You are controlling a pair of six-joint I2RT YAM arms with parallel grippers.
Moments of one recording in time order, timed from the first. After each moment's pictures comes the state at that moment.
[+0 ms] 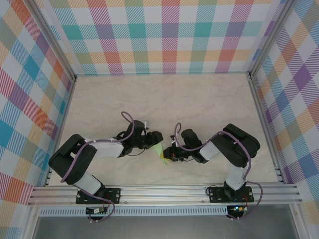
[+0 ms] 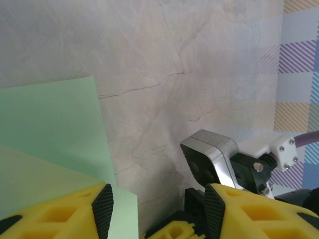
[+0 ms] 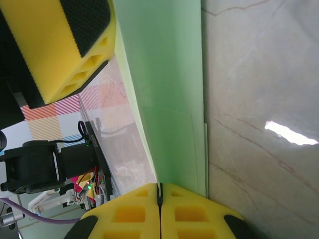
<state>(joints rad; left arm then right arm) -0.65 1.56 0.57 0.31 0.35 -1.02 0.72 1.81 0.45 0.70 -0.78 1.03</state>
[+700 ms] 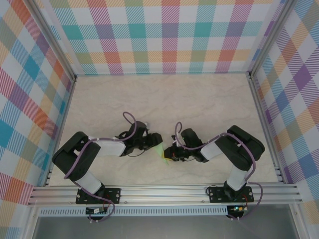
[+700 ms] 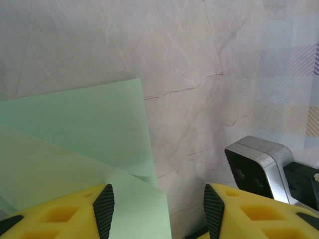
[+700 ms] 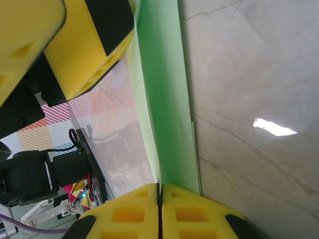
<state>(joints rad) -0.66 1.61 0.60 0.25 0.30 -0.98 0.72 1.75 0.46 0.56 -0.73 1.02</state>
